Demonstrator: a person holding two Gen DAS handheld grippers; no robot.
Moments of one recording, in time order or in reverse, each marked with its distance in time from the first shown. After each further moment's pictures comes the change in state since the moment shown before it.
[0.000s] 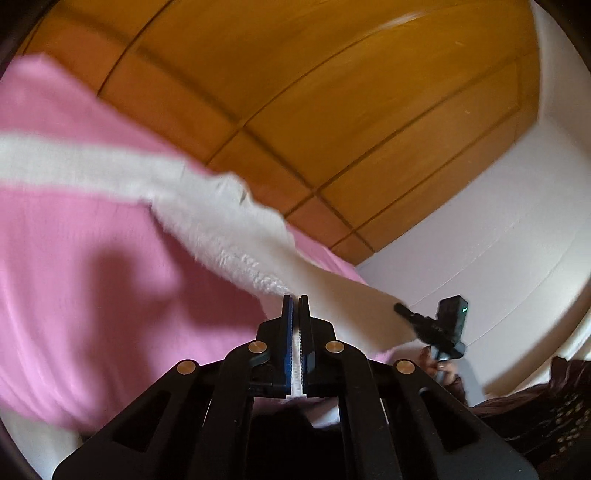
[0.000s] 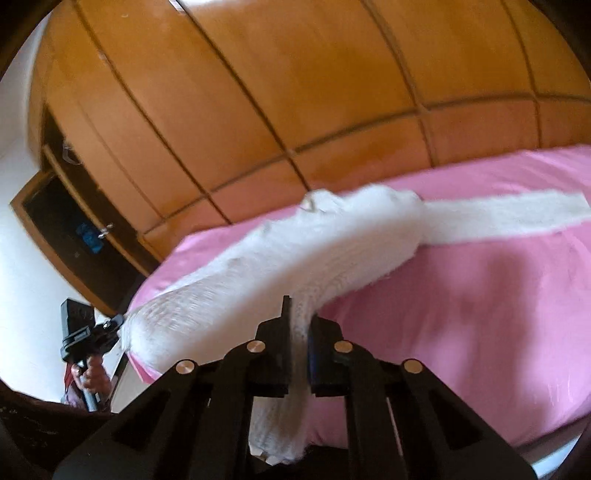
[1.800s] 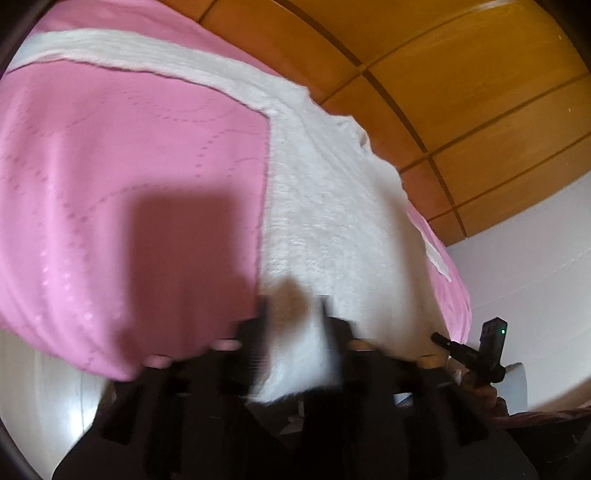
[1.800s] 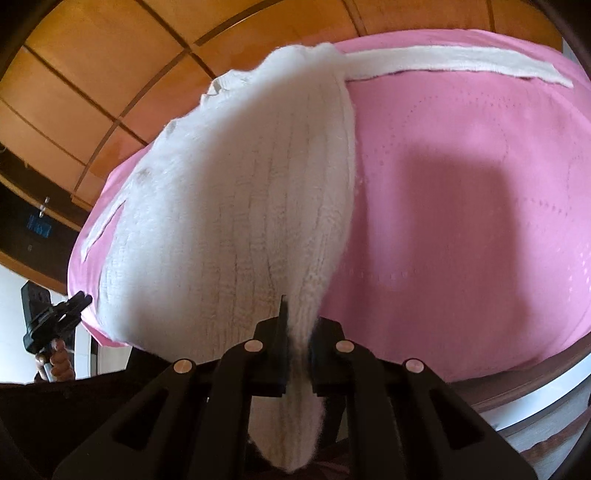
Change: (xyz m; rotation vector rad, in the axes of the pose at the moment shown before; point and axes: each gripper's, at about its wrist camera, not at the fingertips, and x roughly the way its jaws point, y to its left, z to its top) left arm 0.031 0.068 -0.048 -0.142 0.119 0.325; right arm 0.084 -0.065 -0.093 0.151 0.310 -0.186
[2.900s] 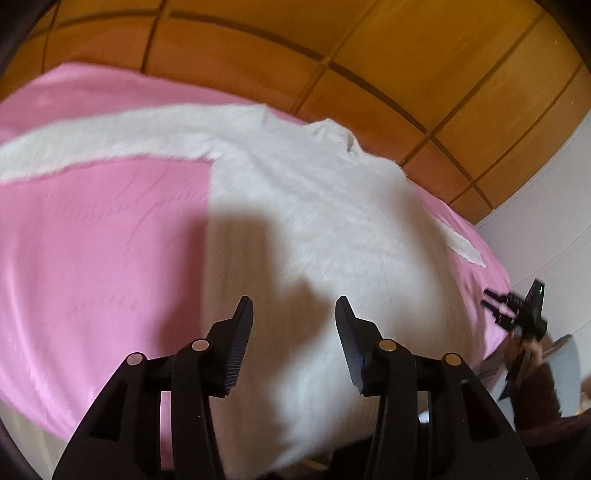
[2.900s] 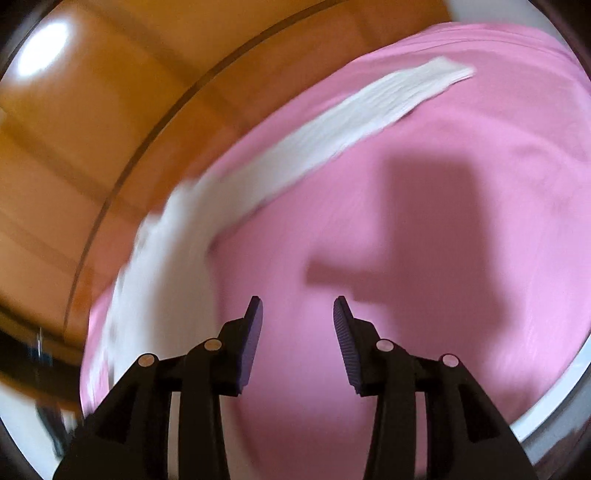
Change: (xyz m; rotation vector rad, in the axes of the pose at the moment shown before) left arm 0.054 -0.074 0.049 0.223 -0.029 0.166; right arm -0.048 -0.132 0.091 0.392 -0.316 -0.055
